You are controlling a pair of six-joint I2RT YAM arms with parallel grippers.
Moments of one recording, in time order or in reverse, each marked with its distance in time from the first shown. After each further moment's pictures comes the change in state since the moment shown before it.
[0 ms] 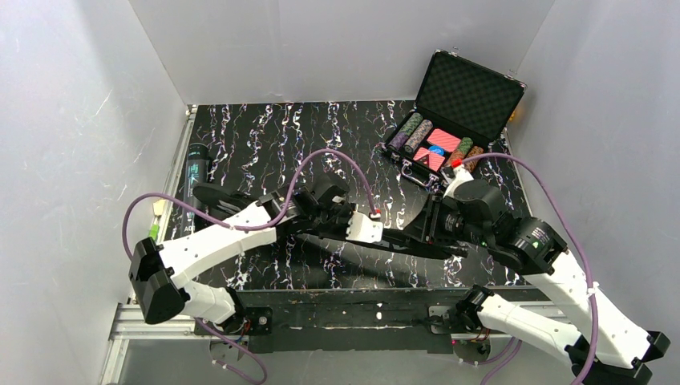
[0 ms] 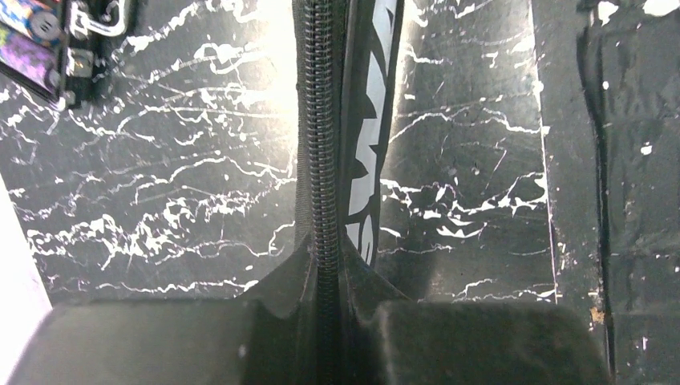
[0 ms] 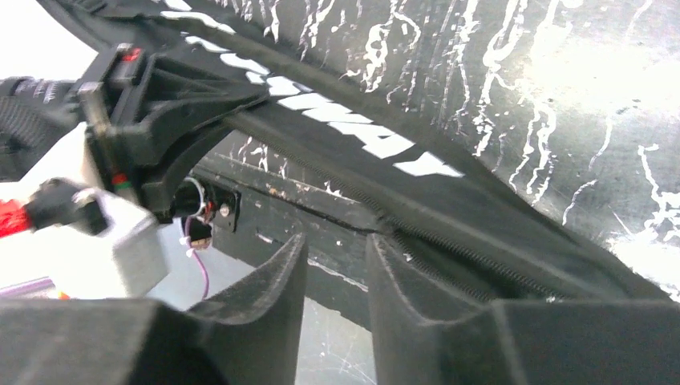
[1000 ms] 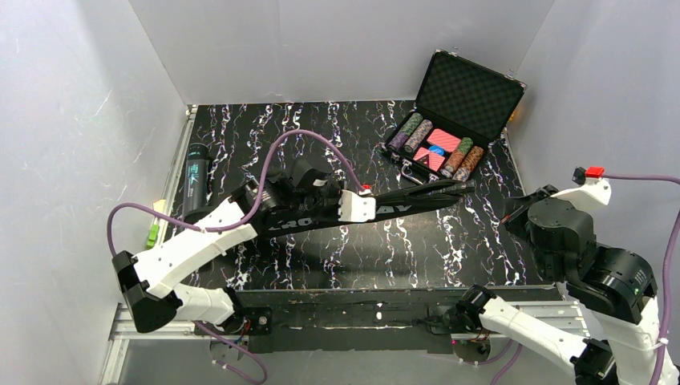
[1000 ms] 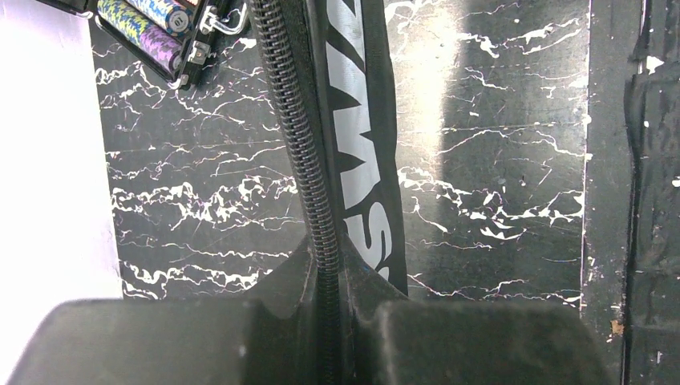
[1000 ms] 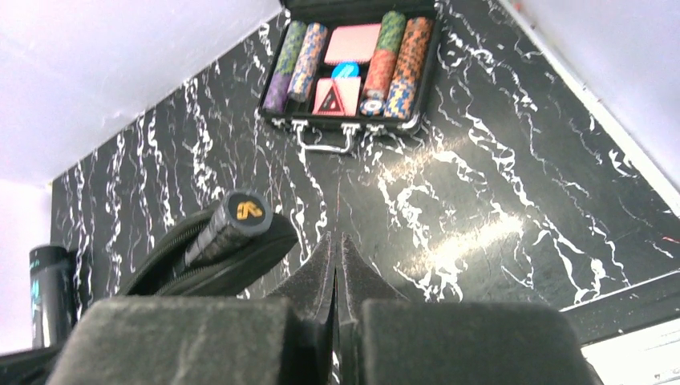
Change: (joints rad) left arm 0.043 -0.064 0.148 -0.065 -0.045 -0.041; right arm -0.001 -0.114 0.324 -0.344 0.817 0.120
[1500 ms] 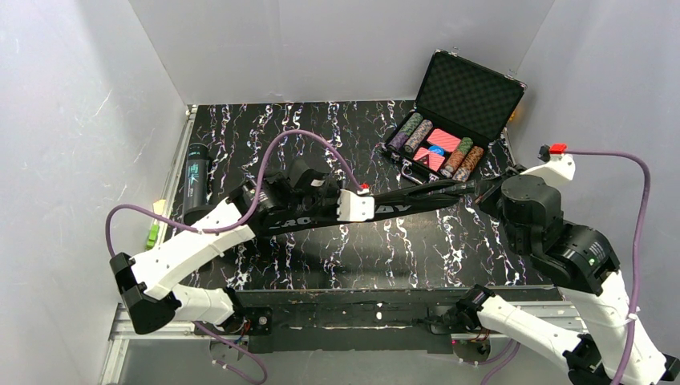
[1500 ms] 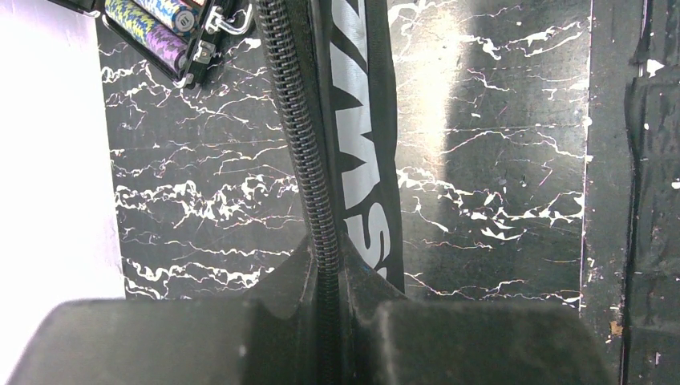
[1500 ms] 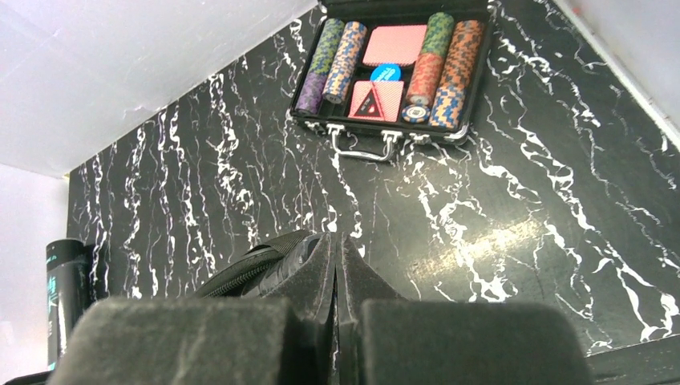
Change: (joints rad) left arm 0.000 -0.013 0.000 -0.002 -0.006 -0.008; right arm -0.055 0.100 -0.051 0.227 -0.052 -0.088
